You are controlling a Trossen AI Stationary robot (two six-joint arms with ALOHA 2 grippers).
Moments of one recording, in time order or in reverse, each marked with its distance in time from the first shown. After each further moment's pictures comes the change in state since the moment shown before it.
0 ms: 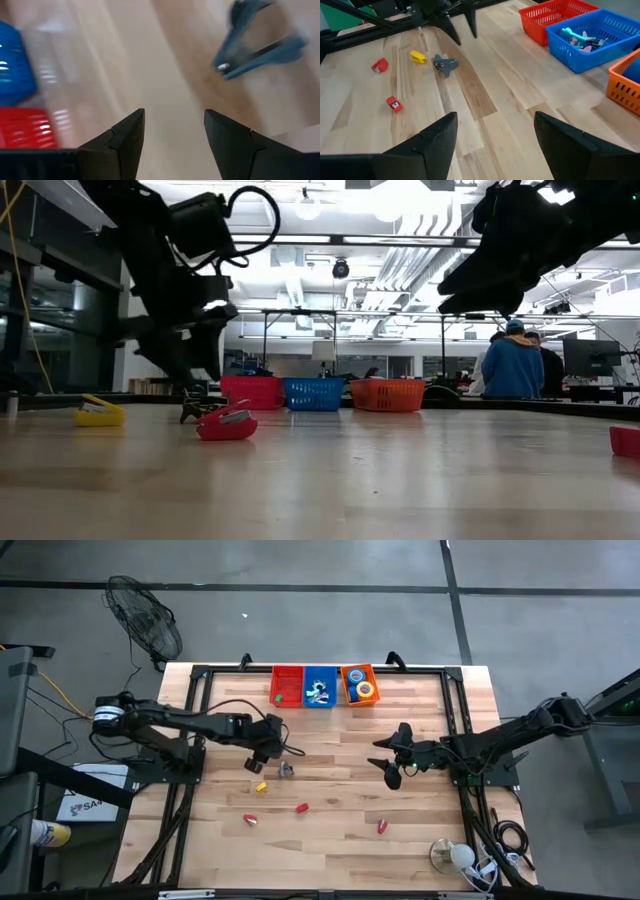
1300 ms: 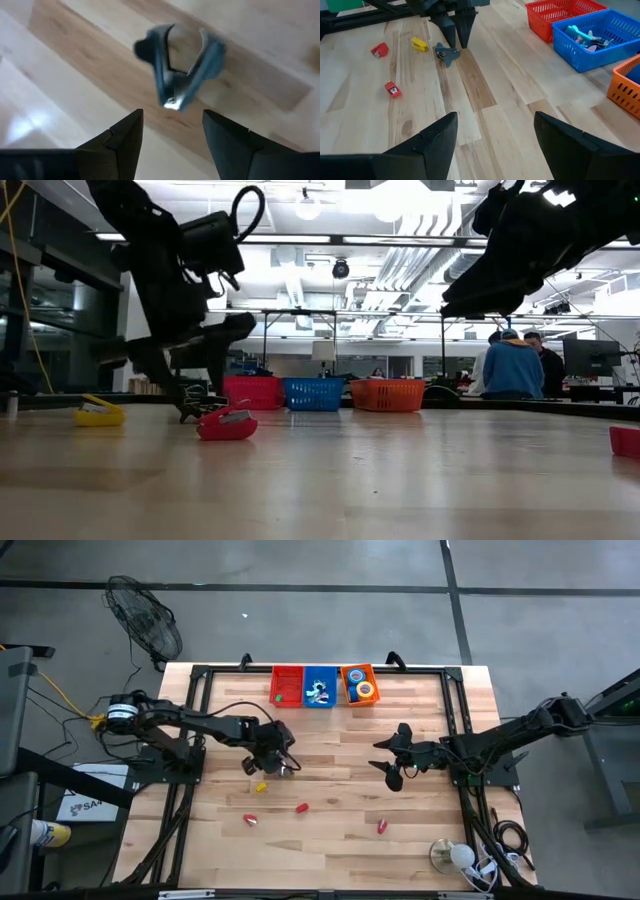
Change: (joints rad) left arm -0.001 0.114 0.004 0.078 0.209 0.515; right arm 0.000 0.000 0.000 -0.030 -0.023 -0.061
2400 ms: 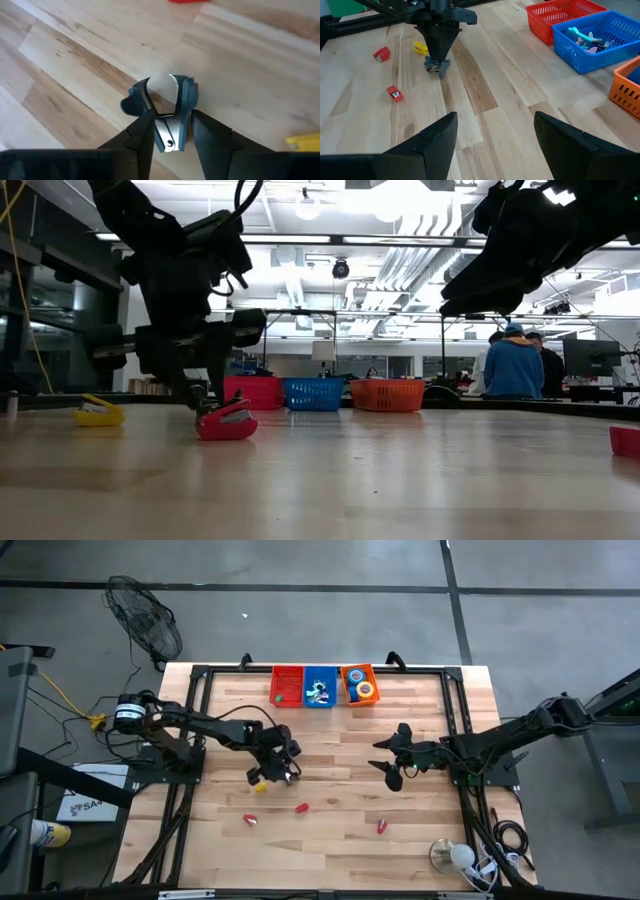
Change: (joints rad) left arm -0.035 0.062 0.000 0.138 0.259 -0.067; right arm 0.000 0.000 -0.001 0.015 0.001 0.009
